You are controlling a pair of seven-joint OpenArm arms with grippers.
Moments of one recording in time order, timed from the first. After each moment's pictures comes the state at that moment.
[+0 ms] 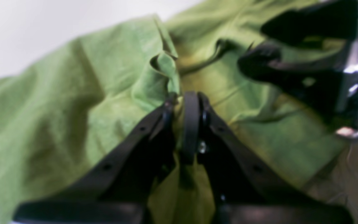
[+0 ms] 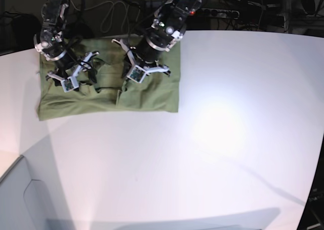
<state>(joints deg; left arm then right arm) 17.2 2.9 31.5 93.9 4.3 -4.9 23.4 -18.1 5.7 20.1 90.3 -2.9 40.7 -19.4</state>
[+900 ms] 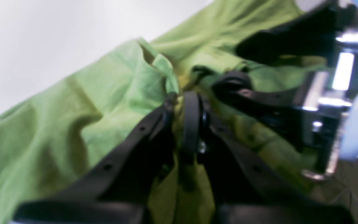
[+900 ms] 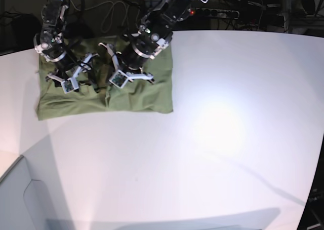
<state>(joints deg) 12.2 5.5 36.7 89.3 5.0 -4.6 23.2 -17.3 5.7 20.1 90.2 -2.9 40.7 -19.9</state>
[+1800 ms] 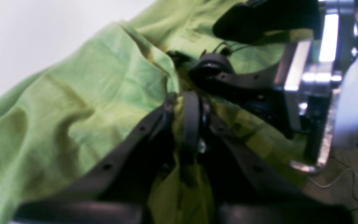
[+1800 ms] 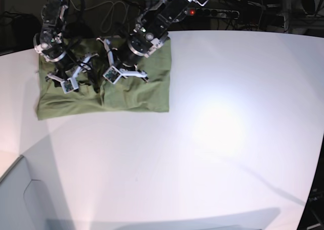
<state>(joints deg) 10.3 5.0 40.0 86.2 4.9 -4.5 23.4 -17.4 5.8 20.1 90.2 -2.9 40.7 -19.9</state>
